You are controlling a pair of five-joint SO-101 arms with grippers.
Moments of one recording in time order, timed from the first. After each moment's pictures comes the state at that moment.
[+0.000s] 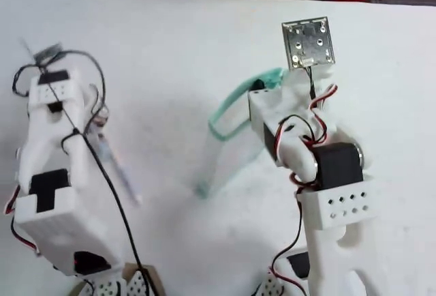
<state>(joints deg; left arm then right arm) -18.4 15.3 4.4 71.1 20.2 -15.1 -37.8 21.1 69.8 1.2</state>
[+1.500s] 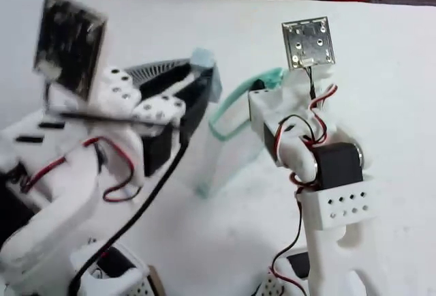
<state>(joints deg) 34.9 -29.1 -37.0 92.7 7.6 -15.1 -37.8 21.1 69.8 1.2</state>
